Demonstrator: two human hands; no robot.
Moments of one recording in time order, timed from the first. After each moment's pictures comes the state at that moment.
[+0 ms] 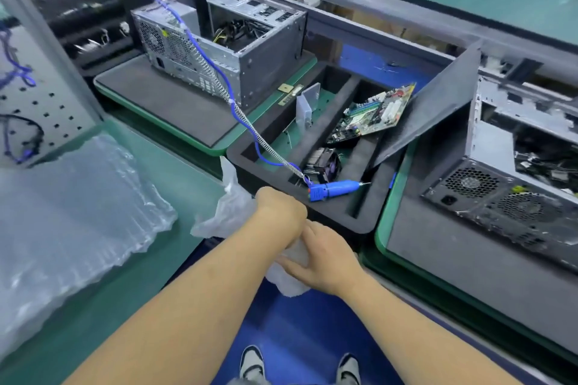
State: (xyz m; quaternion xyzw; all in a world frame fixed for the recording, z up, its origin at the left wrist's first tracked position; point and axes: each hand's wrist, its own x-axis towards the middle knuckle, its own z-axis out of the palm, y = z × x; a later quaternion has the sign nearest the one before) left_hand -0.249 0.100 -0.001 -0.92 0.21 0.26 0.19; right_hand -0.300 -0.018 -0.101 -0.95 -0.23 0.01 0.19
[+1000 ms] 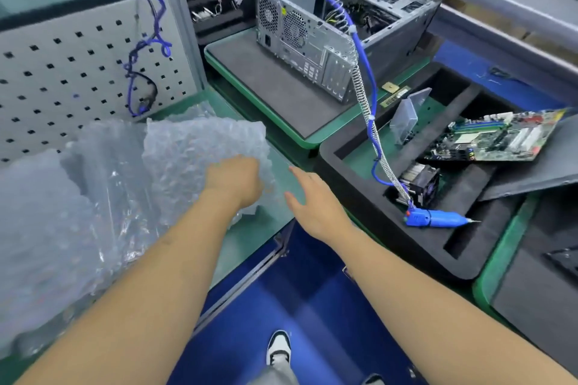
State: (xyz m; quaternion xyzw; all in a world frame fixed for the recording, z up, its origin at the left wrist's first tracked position) left_hand -0.217 0.338 -0.064 -0.98 -0.10 0.16 -0.03; right_hand -0.206 0.157 -0.106 -0.91 -0.20 0.16 0.32
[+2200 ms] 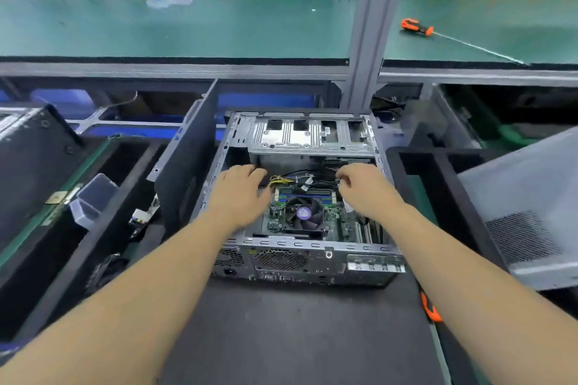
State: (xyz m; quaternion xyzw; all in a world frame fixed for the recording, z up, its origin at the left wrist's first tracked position) left_hand -0.100 -0.323 -0.004 -0.94 0.33 -0.02 -0.06; right_hand -0.217 -0.557 0.013 -0.97 0.15 -0.05 0.19
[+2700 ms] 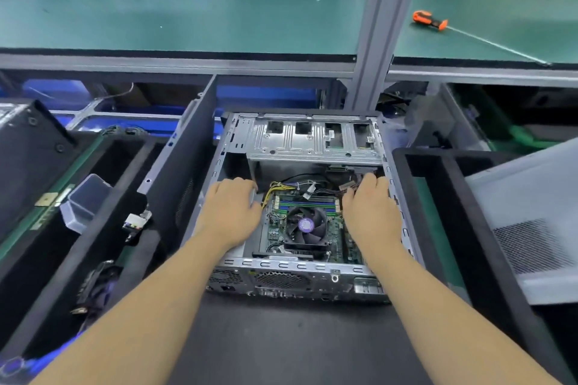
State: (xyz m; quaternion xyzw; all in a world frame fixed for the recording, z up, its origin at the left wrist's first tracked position) left_hand -0.095 -0.311 -0.019 -0.95 0.28 -0.02 -0.13; right_hand -0.217 -0.523 -0.024 -0.93 0.31 -0.18 0.11
